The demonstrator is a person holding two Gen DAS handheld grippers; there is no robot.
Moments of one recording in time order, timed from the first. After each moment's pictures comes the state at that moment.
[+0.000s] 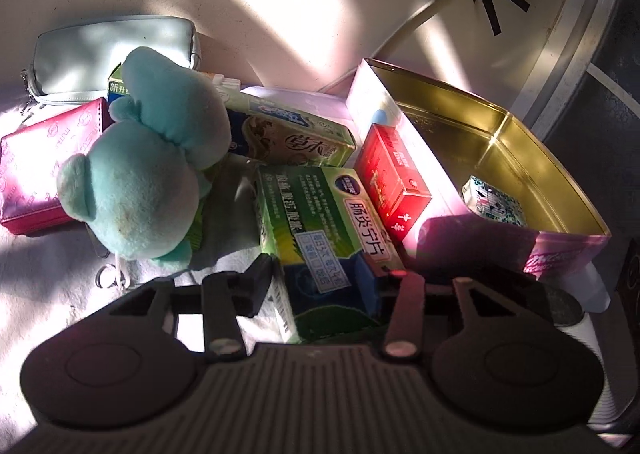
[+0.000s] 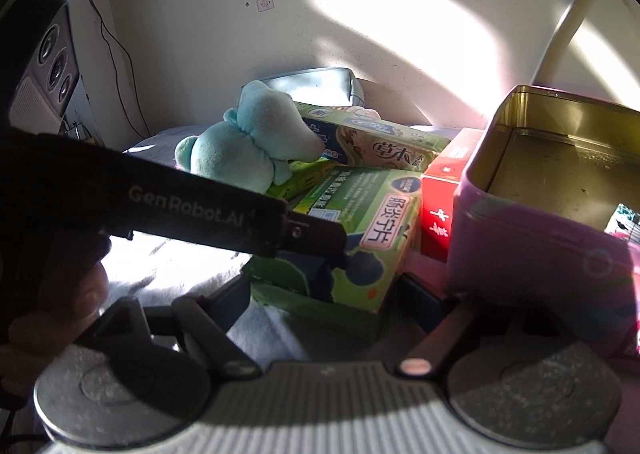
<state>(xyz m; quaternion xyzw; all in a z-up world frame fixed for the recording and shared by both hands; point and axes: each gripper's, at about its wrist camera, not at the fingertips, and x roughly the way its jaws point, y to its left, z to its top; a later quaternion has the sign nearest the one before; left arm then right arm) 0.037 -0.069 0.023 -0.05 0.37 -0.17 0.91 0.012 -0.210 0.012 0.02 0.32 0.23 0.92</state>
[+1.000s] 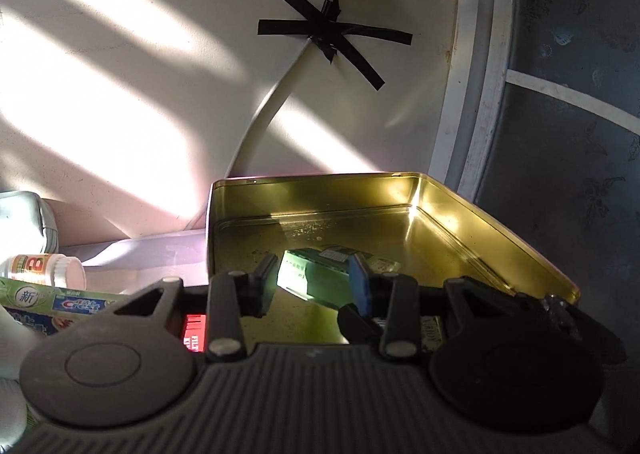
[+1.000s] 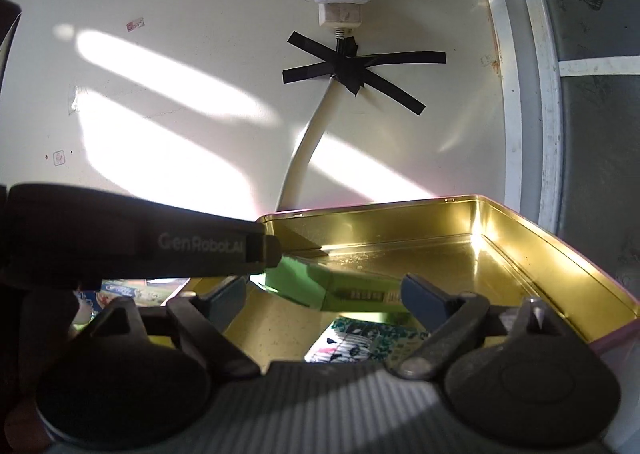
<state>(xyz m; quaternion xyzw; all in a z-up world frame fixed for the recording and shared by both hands) 0.060 -0.194 0.064 0.01 0.22 -0.24 0.94 0.007 -0.309 0.046 0.07 0.16 -0.07 0.98</state>
